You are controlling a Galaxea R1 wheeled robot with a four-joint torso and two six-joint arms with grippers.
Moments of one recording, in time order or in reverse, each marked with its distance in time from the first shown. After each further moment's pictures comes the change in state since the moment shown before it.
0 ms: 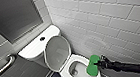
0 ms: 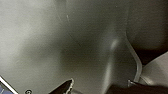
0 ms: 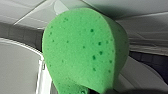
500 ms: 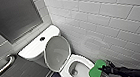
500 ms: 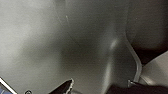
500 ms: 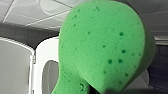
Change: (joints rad) left arm 0.000 0.000 -0.001 0.008 -0.002 0.000; right arm -0.084 -0.100 0.103 0.007 0.029 0.008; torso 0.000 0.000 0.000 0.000
